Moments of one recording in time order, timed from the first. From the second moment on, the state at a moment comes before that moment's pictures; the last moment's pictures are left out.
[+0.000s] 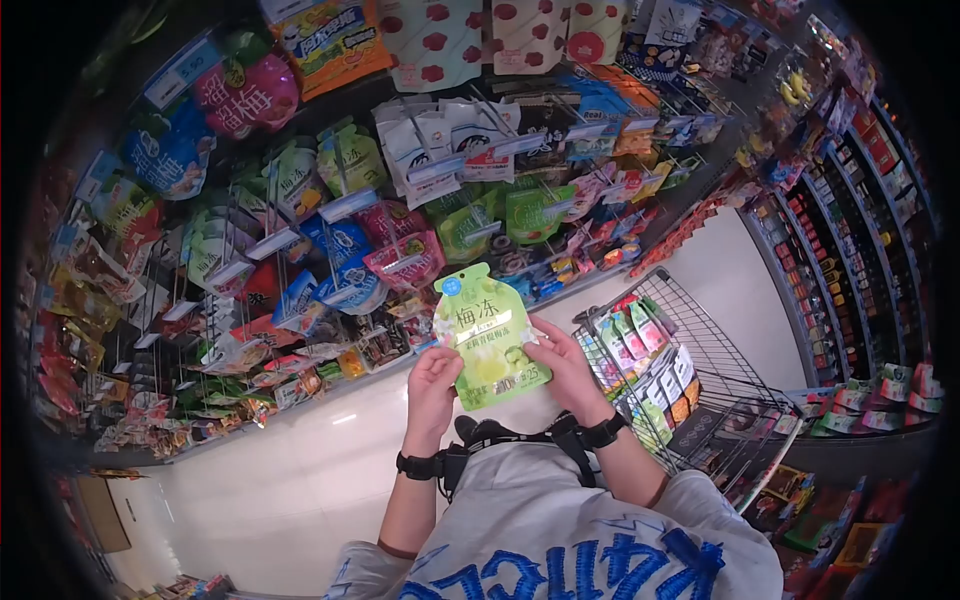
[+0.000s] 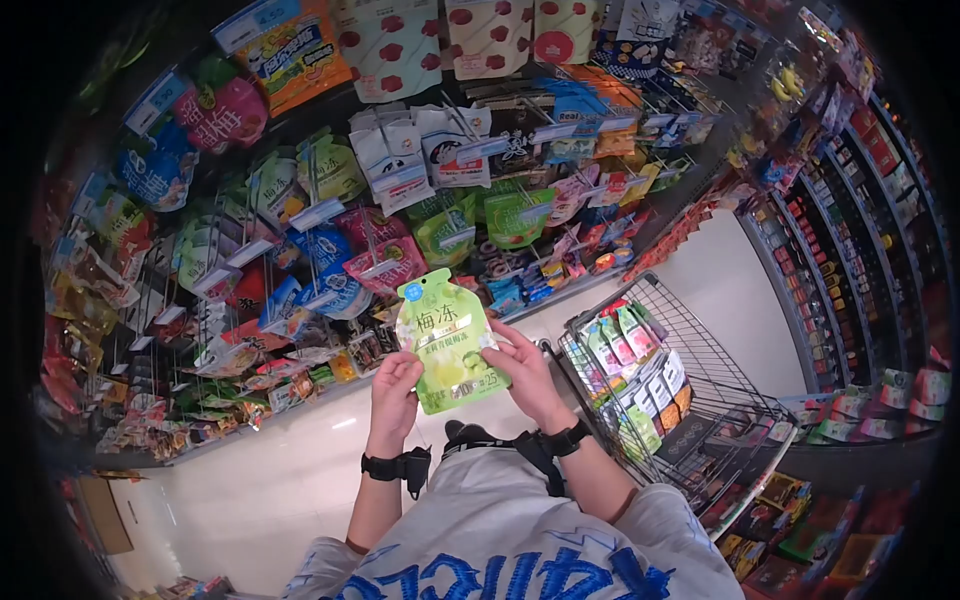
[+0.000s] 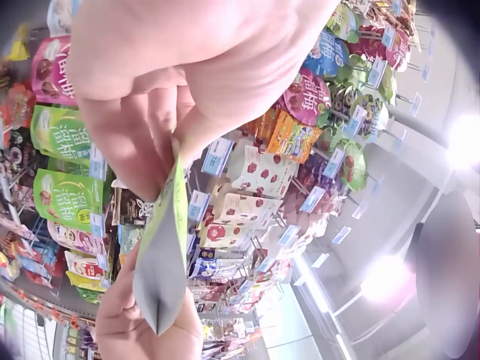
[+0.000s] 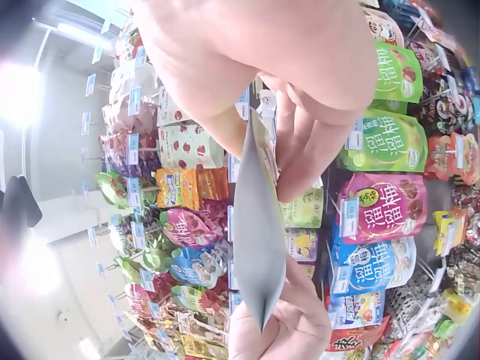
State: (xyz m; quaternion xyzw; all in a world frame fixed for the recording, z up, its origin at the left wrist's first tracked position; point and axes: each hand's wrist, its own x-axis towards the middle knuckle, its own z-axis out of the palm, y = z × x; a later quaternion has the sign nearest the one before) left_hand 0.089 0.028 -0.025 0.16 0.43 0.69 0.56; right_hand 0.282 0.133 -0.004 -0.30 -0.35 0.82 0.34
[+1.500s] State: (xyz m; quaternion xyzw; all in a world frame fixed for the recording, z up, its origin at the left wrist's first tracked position) left_hand 0.641 0.204 -0.265 0.21 0.62 0.05 0.75; right_hand 0.823 0.063 -0.265 -0.56 0.03 0.56 0.61
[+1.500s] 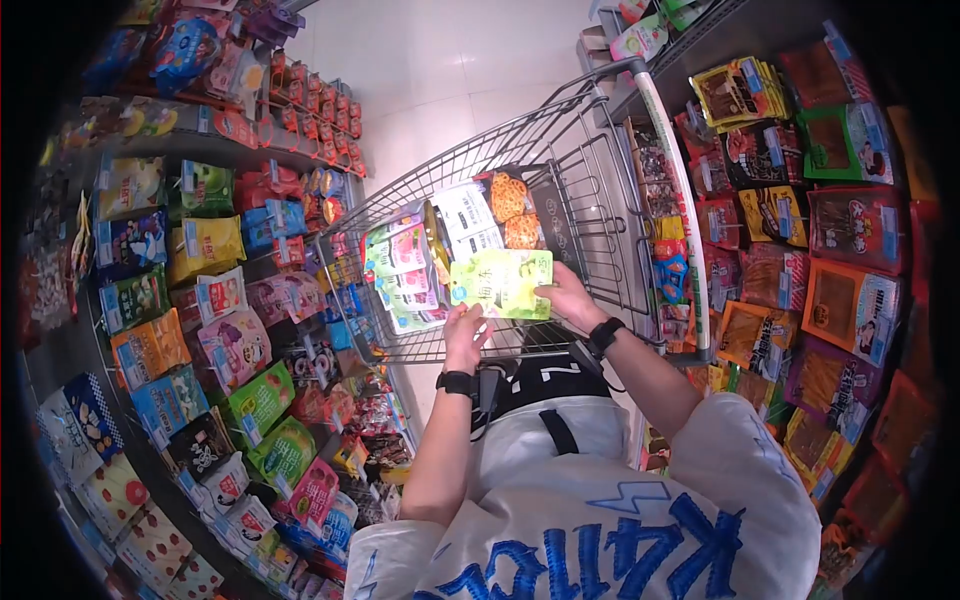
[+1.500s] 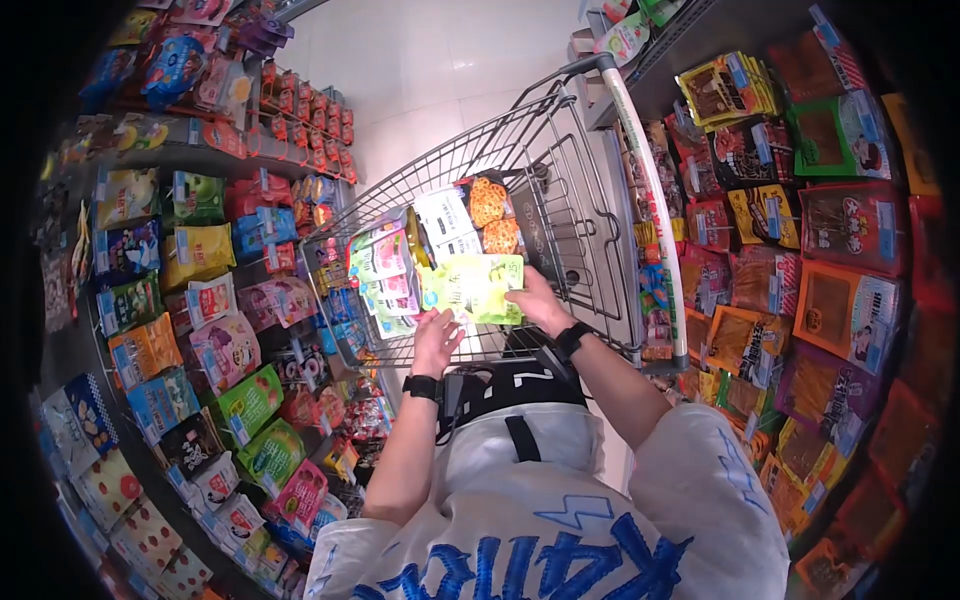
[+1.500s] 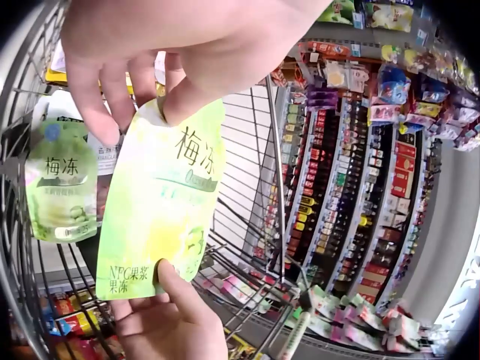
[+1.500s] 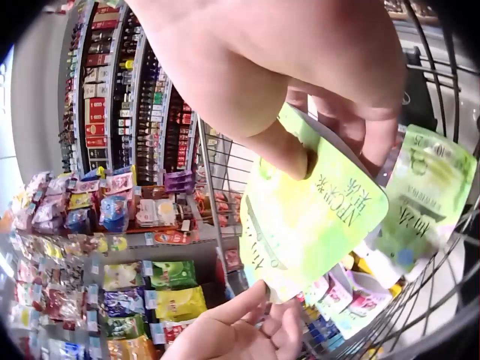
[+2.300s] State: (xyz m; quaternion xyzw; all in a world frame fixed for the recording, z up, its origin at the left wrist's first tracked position) left_hand 0.510 0.237 -0.208 0.19 0.63 0.19 0.73; right_hand 0.817 0.055 -0.365 -0.80 -0.32 0.49 0.11
